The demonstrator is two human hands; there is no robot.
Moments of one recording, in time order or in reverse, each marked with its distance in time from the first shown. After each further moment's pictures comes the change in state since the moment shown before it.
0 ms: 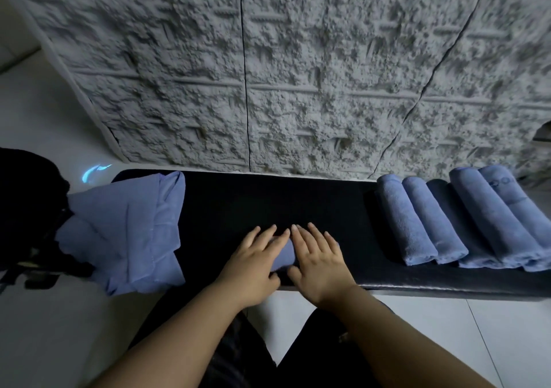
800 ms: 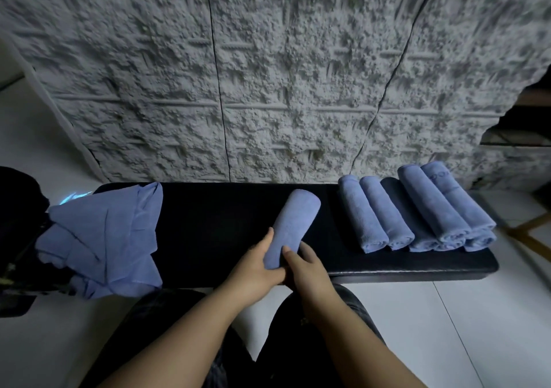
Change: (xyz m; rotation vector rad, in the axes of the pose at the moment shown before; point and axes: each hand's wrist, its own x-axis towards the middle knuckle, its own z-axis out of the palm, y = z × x) left_hand -0.012 0.061 0.010 -0.884 0.006 -0.150; right_hand -0.052 -0.012 -0.022 1.559 0.151 0.581
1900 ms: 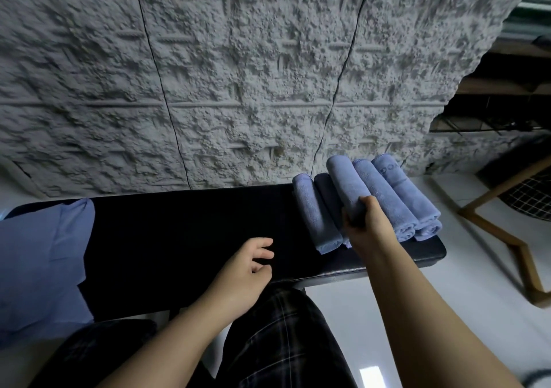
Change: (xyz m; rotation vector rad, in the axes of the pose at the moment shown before) left_hand 0.008 0.048 0.045 0.054 -0.009 0.134; right_hand 0.048 -0.081 -0.161 0.767 0.565 -0.047
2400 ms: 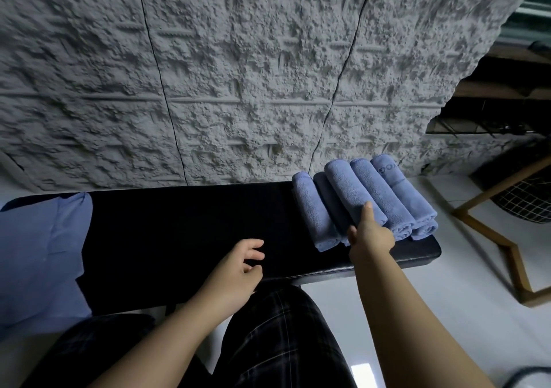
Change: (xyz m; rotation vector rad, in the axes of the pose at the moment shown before) left_hand 0.000 -0.016 -0.005 0.002 0.029 -0.011; right_hand 0.022 0.028 -0.019 -0.378 0.408 -0.156
